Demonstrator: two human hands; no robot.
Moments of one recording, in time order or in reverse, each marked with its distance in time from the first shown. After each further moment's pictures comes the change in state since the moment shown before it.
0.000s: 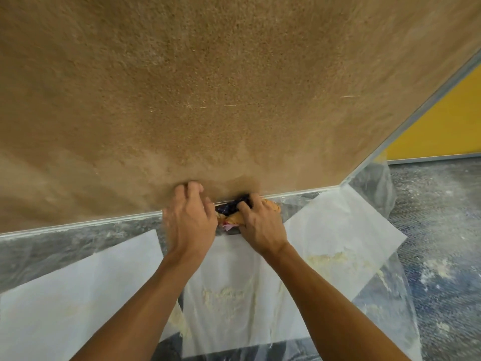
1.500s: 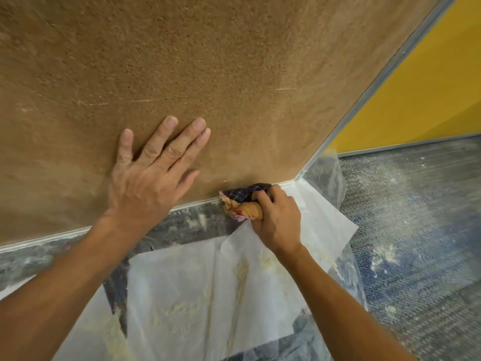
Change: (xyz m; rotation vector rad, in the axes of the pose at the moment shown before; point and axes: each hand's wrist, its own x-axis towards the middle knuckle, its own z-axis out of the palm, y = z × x) left_hand 0.078 0.034 0.004 0.638 0.571 0.905; right_hand -0.031 0.106 -0.038 0.012 0.264 0.180
